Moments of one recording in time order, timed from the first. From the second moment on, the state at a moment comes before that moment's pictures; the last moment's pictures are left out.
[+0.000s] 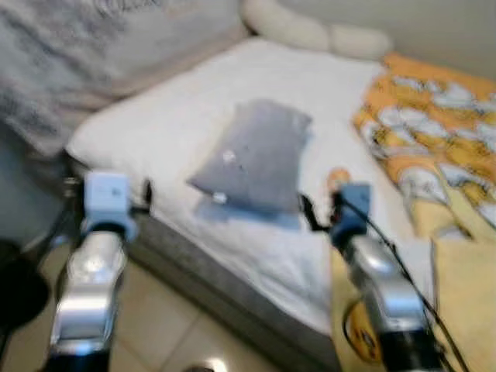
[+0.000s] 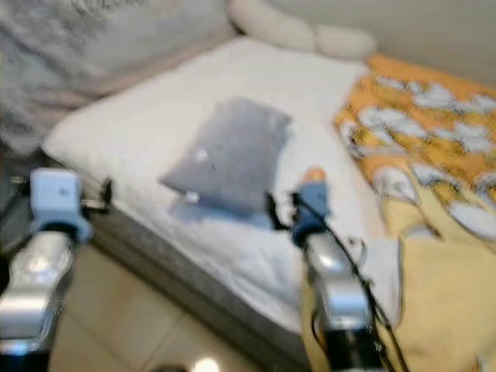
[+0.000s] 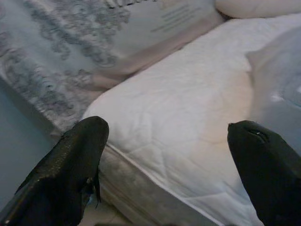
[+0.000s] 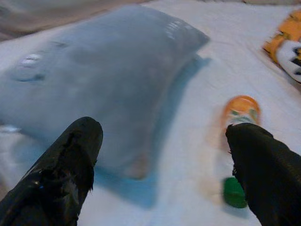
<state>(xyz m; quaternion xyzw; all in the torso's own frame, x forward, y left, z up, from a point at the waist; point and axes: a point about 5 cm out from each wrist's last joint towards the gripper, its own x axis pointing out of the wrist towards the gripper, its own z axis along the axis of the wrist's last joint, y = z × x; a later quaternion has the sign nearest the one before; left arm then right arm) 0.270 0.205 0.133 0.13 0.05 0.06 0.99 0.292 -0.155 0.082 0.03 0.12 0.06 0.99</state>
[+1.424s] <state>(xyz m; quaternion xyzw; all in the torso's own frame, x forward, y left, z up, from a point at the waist) 0.276 0.153 0.133 0.14 0.07 -0.26 0.95 0.322 -0.214 0.082 -0.02 0.21 -0.06 0.98</state>
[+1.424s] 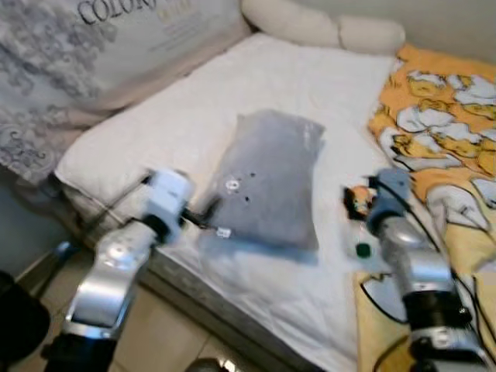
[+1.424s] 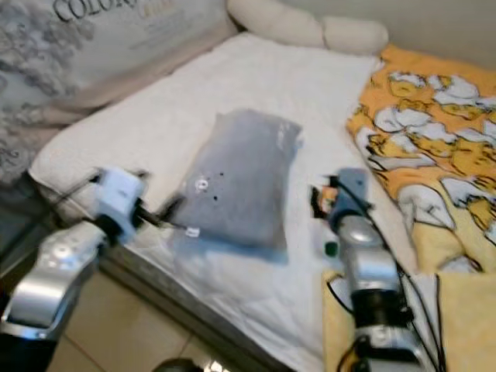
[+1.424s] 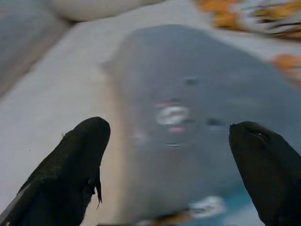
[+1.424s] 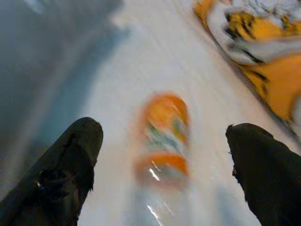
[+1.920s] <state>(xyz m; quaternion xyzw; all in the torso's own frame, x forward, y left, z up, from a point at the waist) 0.266 0.151 0.132 0.18 0.14 -0.43 0.87 0.348 -0.228 0.070 -0.02 0.32 -0.05 0.95</state>
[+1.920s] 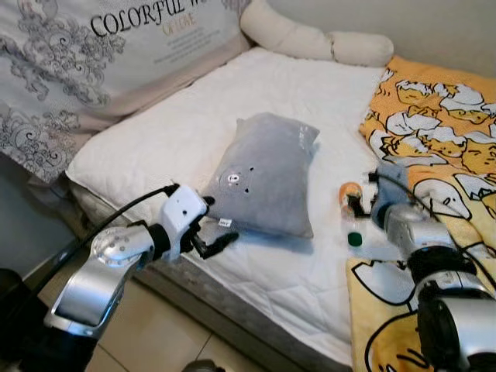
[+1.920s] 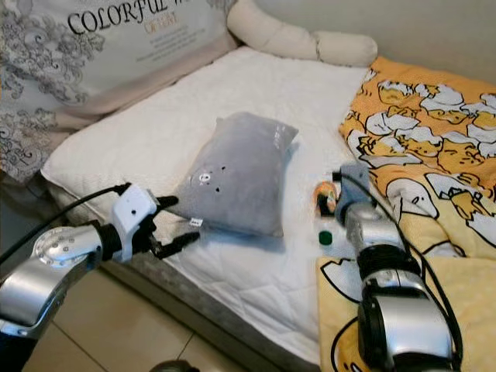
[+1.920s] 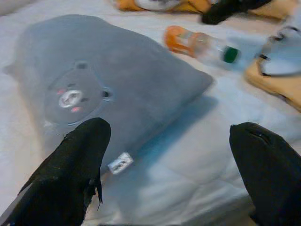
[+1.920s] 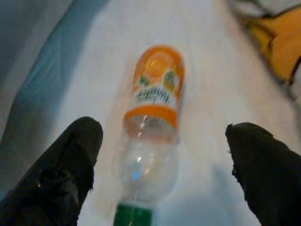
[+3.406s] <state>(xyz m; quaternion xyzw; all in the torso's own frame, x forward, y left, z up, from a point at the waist) 0.238 0.144 0.163 0.18 0.17 -0.49 0.84 0.343 -0.230 0.056 0.06 0.31 -0.12 0.94</state>
